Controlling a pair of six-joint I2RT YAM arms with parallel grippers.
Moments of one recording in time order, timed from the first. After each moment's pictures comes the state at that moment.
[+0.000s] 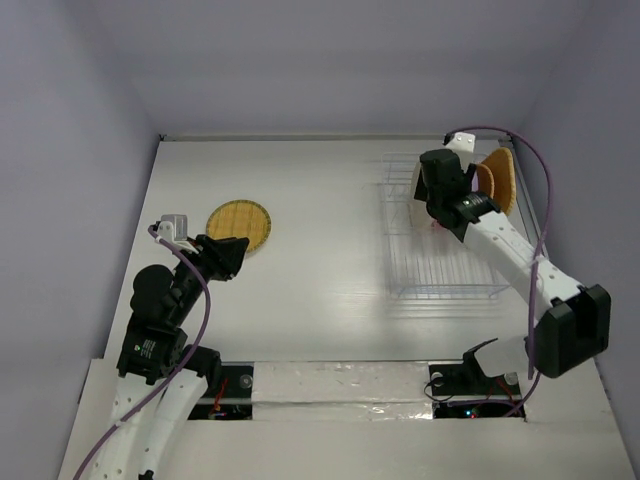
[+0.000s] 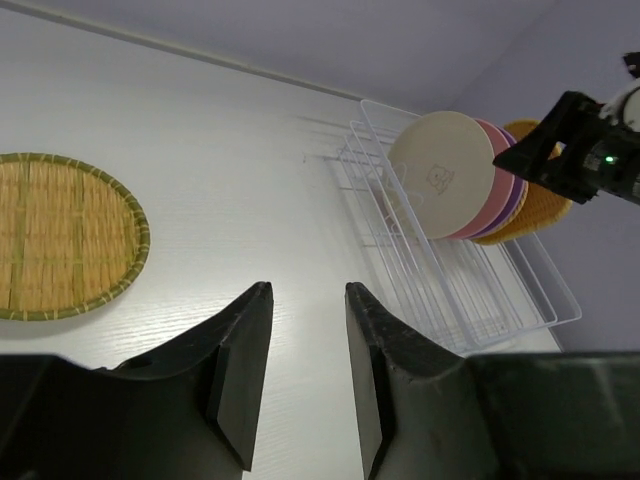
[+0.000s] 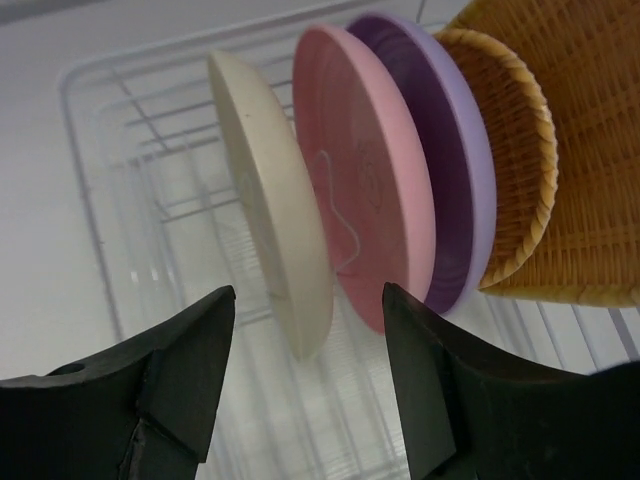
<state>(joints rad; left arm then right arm) -0.25 0.37 0.65 -0.34 0.16 -0.54 0.44 1.34 1.22 -0.44 0.68 0.38</state>
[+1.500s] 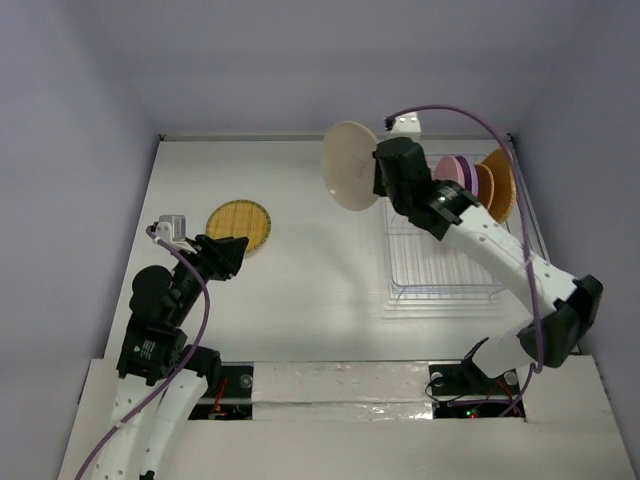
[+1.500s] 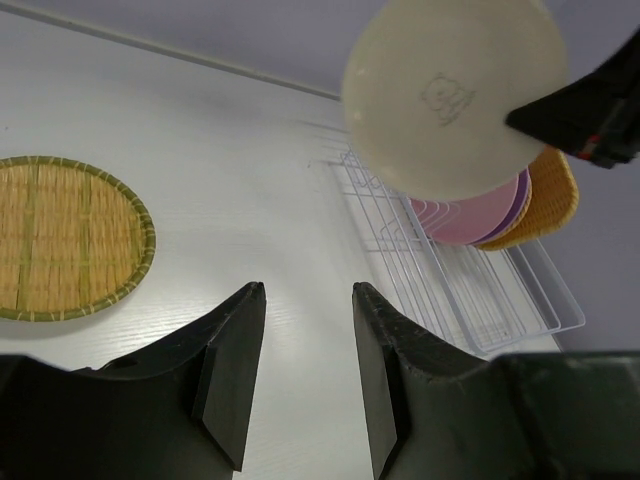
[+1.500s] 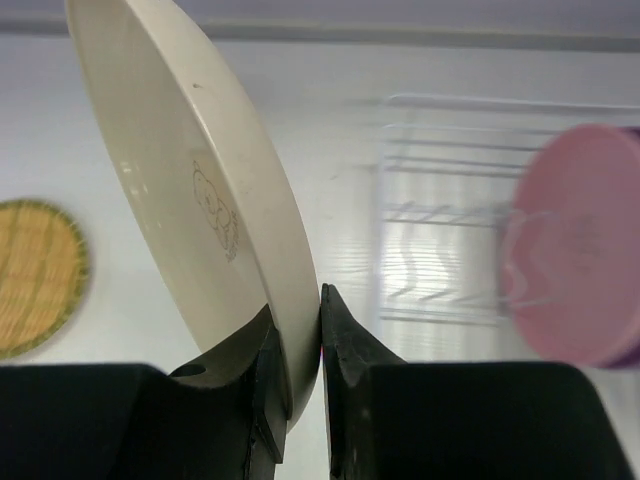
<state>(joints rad) -0.24 0.36 0.65 -0.34 0.16 -0.54 0.71 1.42 1.54 -0.57 0.65 0.30</state>
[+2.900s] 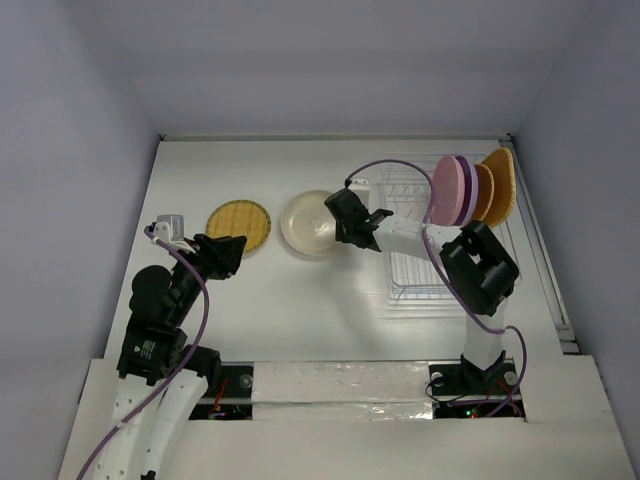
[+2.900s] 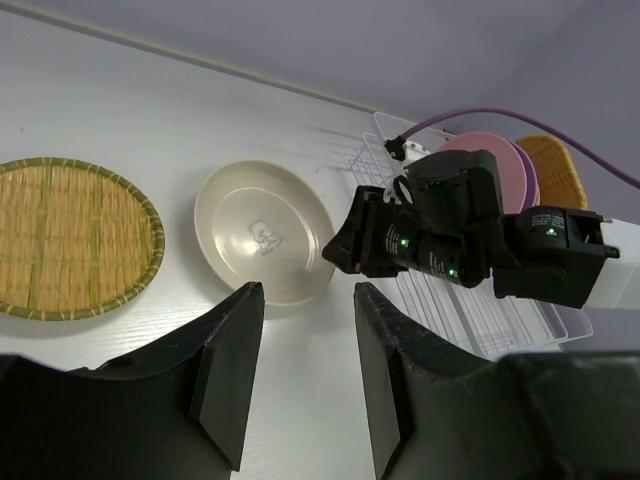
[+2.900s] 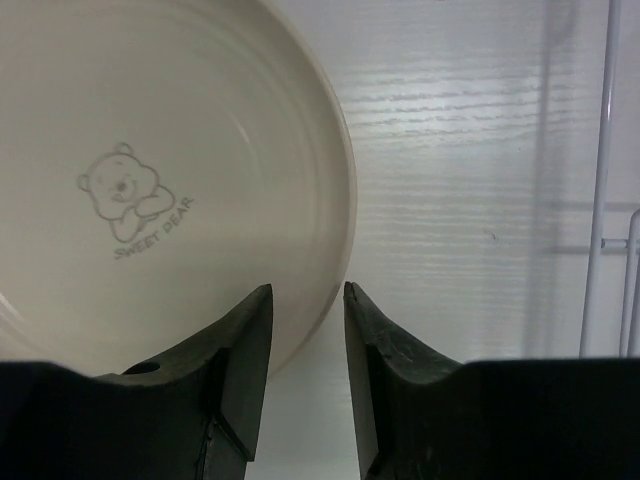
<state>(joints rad) -0.23 0.36 0.65 -0.34 0.14 -0.54 0.75 1.92 1.31 -0.26 0.49 0.60</state>
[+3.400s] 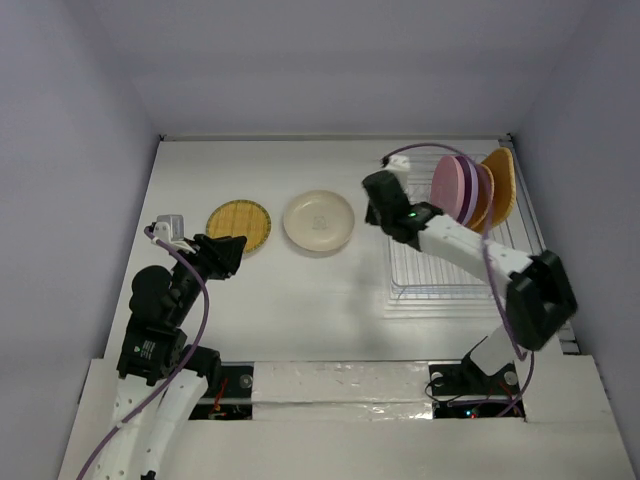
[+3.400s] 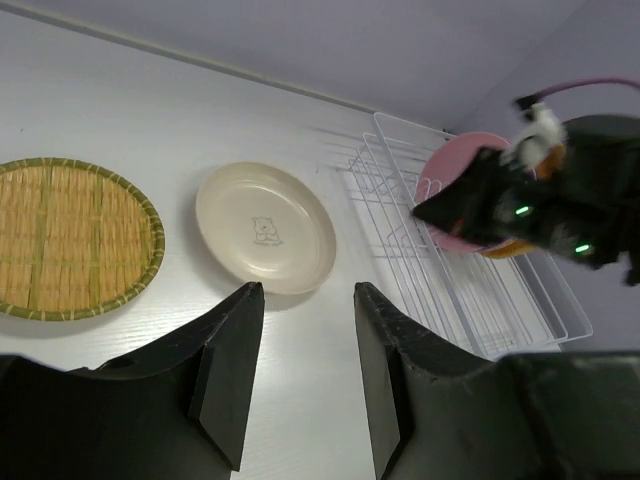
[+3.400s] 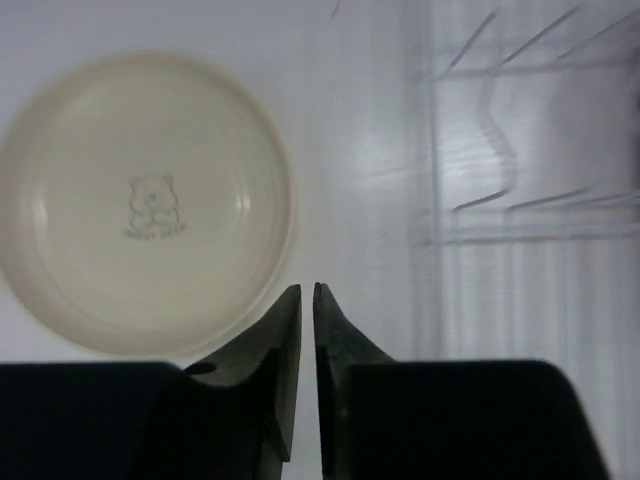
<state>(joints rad) -0.23 0.36 0.65 -0.34 0.14 -0.54 0.70 1.68 1.23 -0.32 0.52 0.56</state>
